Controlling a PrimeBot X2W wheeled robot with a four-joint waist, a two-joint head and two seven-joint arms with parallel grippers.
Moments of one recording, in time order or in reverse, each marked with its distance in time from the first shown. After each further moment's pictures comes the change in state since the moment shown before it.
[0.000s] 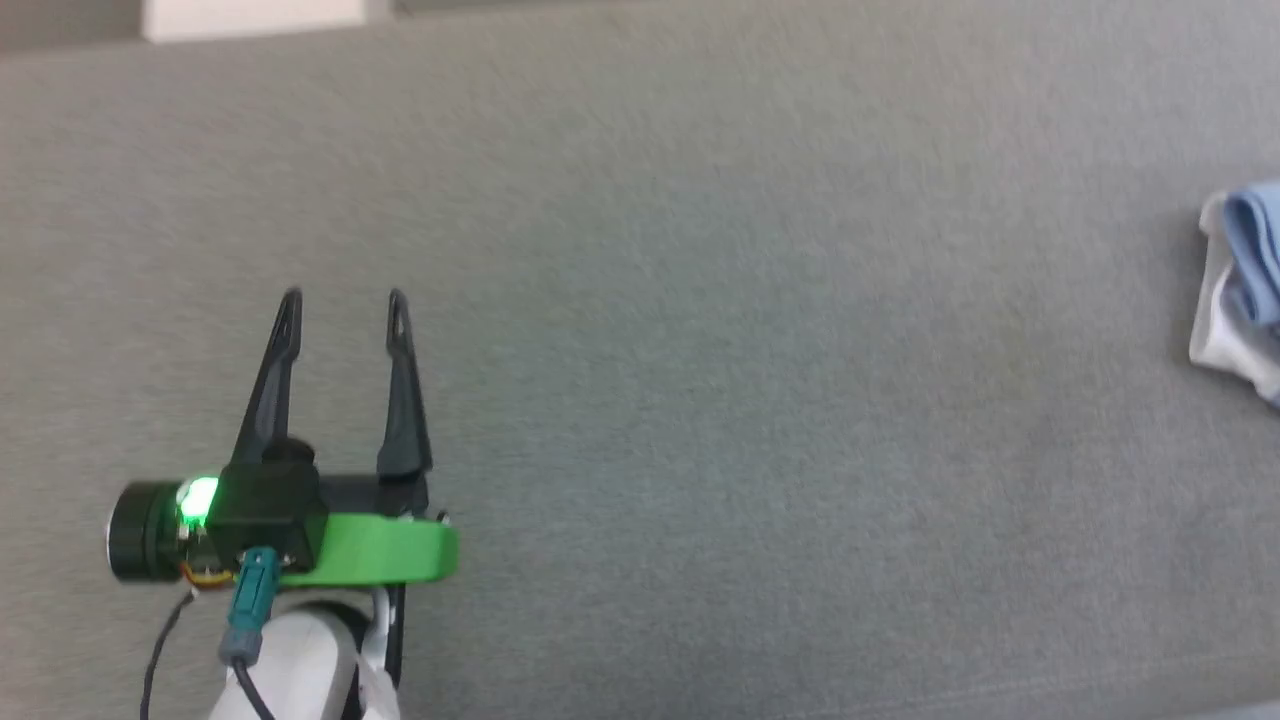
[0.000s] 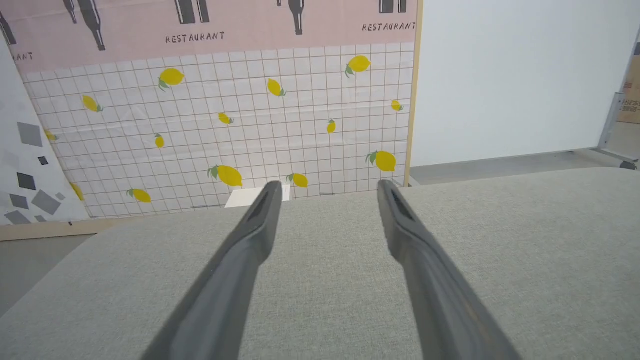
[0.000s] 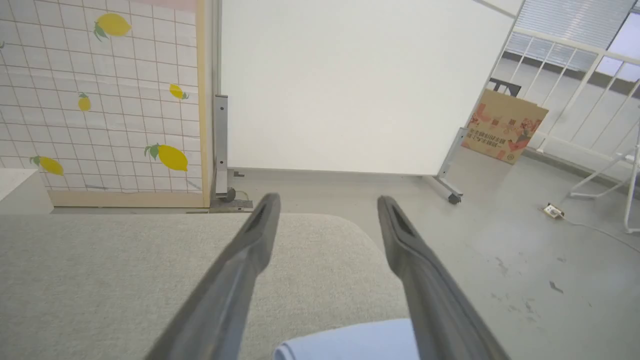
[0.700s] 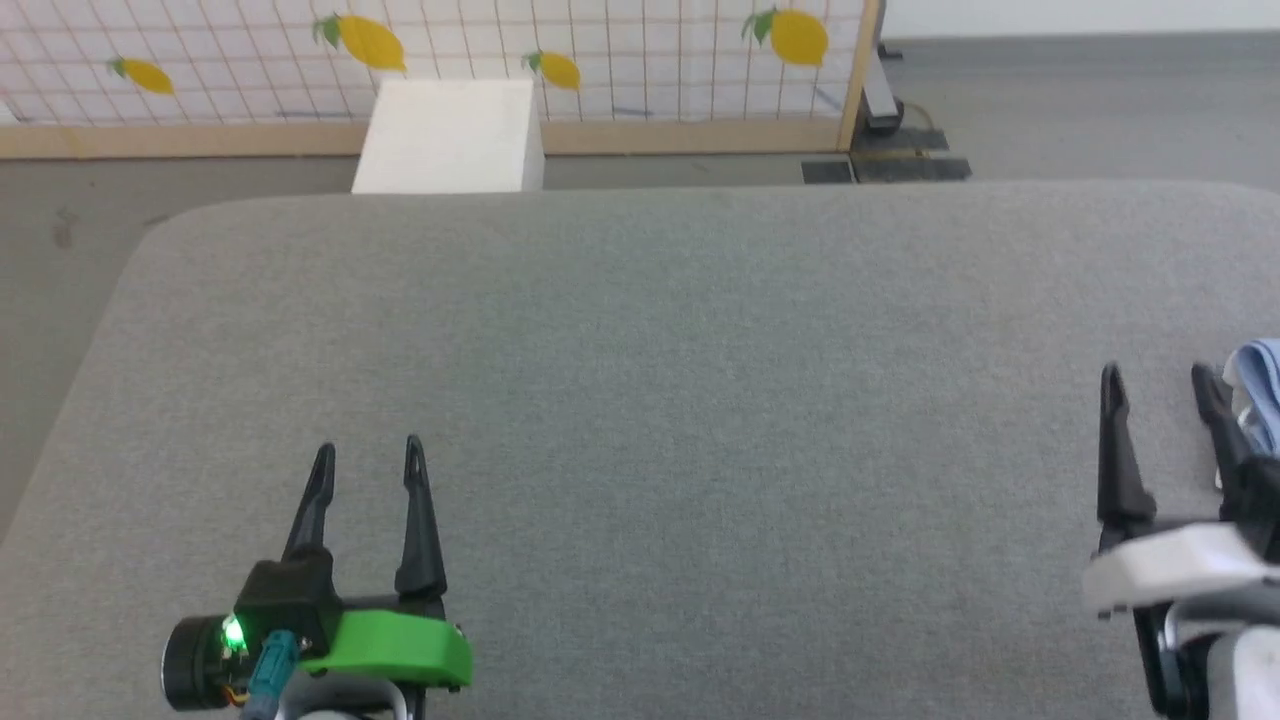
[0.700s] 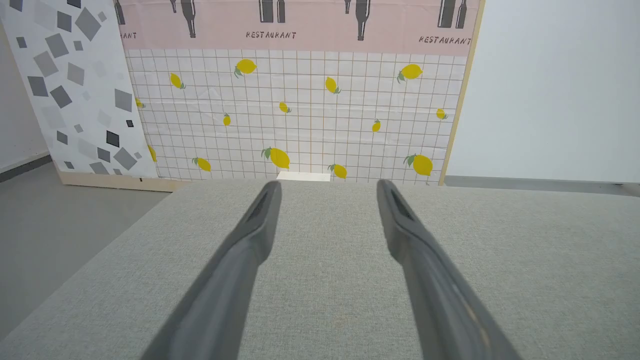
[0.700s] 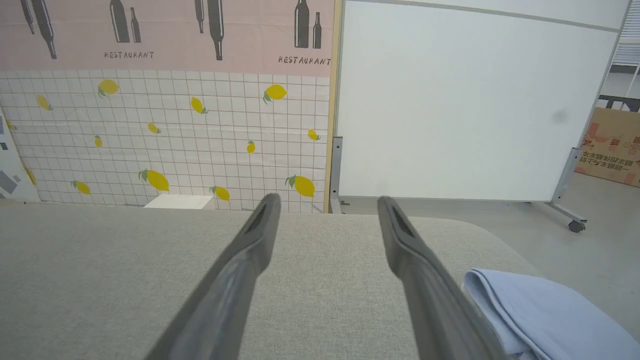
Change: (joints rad) left arm 0.165 -0.068 0.028 0.123 -0.097 -0.040 -0.032; right arm 0.687 0.369 -0.010 -0.677 -0.084 0.000 0.059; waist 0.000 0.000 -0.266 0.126
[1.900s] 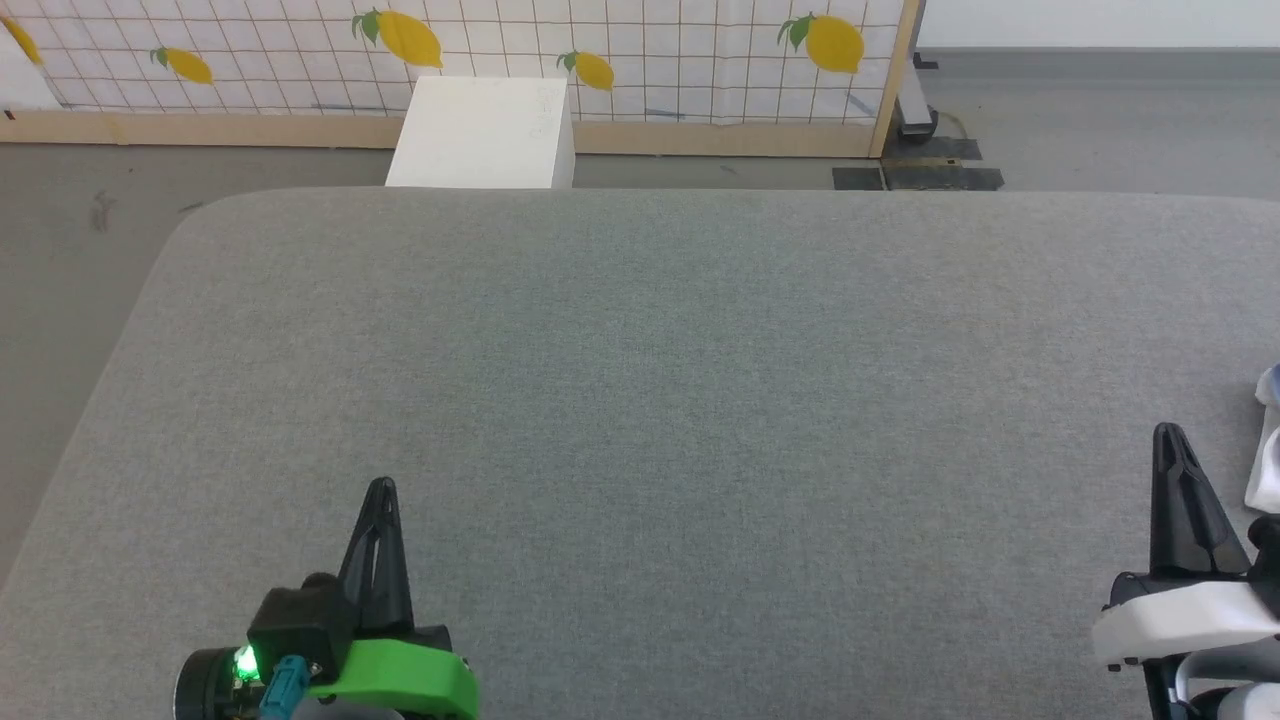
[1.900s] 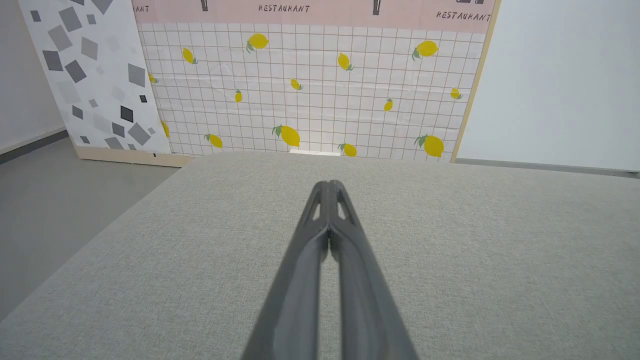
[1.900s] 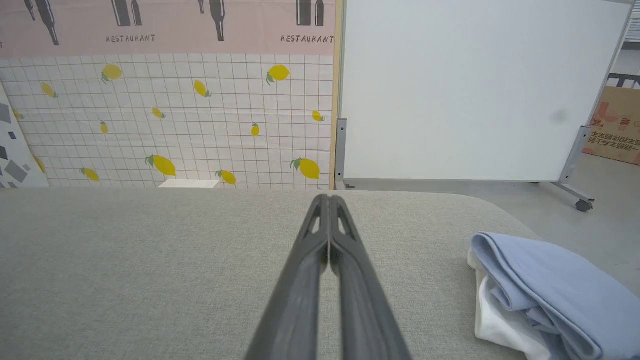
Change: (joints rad) left arm 0.064 -0.076 0.072 0.015 0.072 -0.081 0.024; right arm 0.102 0.016 -0.029 -0.022 0.016 0.000 -0.025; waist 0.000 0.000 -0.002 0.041
